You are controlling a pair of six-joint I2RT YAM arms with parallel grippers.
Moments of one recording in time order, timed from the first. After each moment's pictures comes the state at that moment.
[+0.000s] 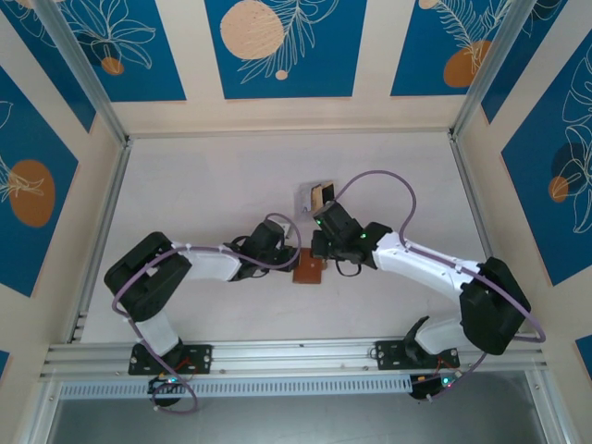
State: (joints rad) left arm -0.80 1.72 0.75 0.15 0.12 -0.59; right arm 0.77 1.39 0.91 -0.50 0.06 0.76
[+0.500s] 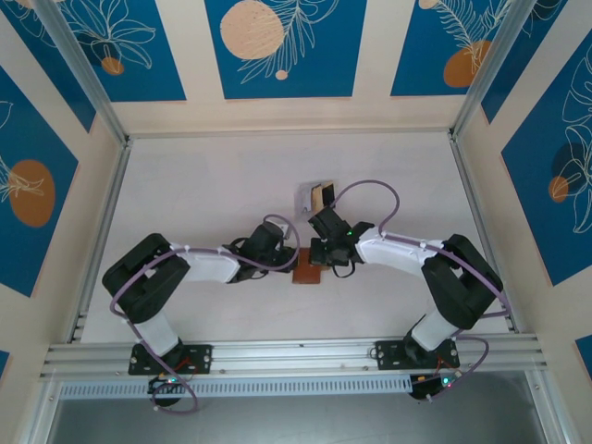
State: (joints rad) left arm -0.81 1.70 0.72 0.16 0.10 -0.61; right arm 0.72 1.57 0.87 -0.45 -0.01 0.77
